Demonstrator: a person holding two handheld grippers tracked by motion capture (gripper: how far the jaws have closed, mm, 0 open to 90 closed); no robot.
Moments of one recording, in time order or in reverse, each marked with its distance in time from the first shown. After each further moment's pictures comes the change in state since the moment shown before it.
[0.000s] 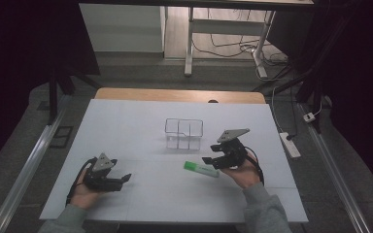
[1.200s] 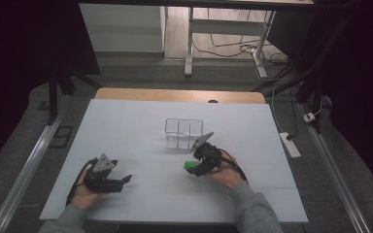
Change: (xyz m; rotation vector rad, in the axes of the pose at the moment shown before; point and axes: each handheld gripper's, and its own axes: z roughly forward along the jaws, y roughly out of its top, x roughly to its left) left arm -0.002 -0.002 -0.001 0.006 -0.006 0.006; right arm 0.020 0.012 0.073 0.245 0.061 -0.158
